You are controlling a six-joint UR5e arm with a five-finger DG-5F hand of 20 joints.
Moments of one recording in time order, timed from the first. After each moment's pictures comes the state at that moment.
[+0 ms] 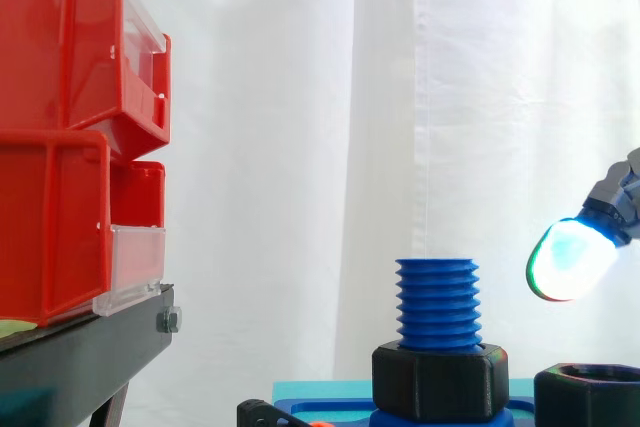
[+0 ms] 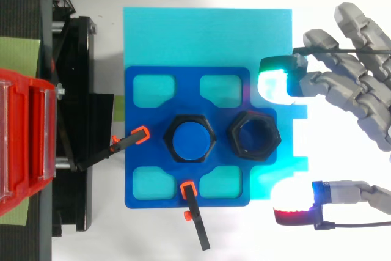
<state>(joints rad) 0.51 -1.98 -1.70 -2.38 -0.47 -1.30</state>
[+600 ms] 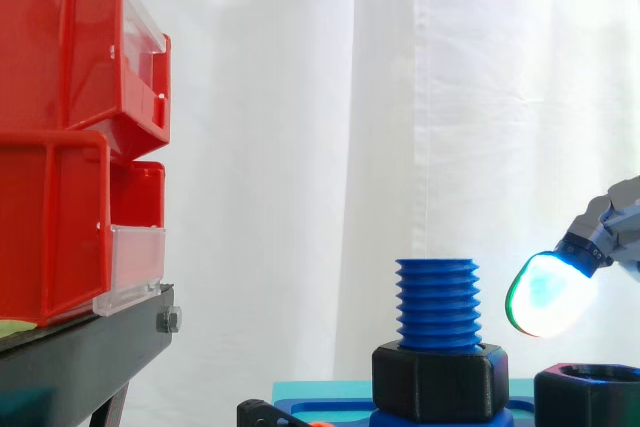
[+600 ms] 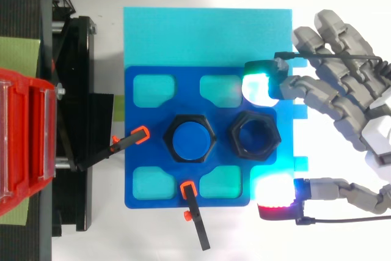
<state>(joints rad) 0.50 -2.04 -1.67 -2.35 -0.47 -1.30</state>
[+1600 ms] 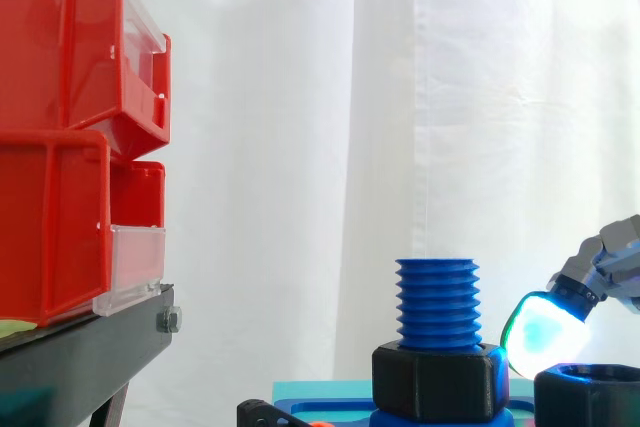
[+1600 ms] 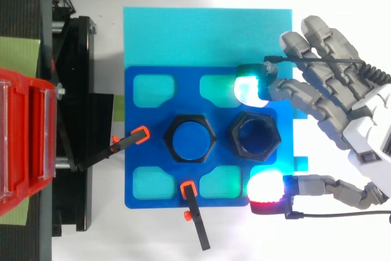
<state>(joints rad) 0.50 -2.07 -1.67 -2.36 -0.47 -1.30</state>
